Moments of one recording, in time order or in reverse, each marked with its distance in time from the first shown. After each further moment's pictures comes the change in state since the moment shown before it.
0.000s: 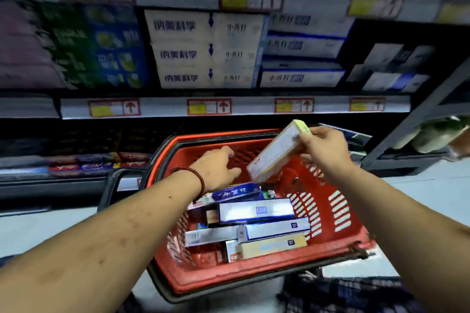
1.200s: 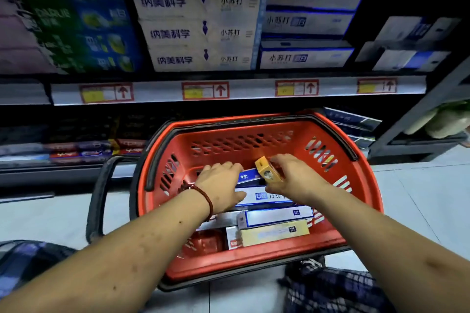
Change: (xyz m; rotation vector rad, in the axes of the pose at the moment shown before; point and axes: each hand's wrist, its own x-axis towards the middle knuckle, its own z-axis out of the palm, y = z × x) left_hand -0.008 -0.007 0.070 0.369 -0.057 0.090; right_hand -0.029 0.062 0.026 -0.854 -0.585 -0.279
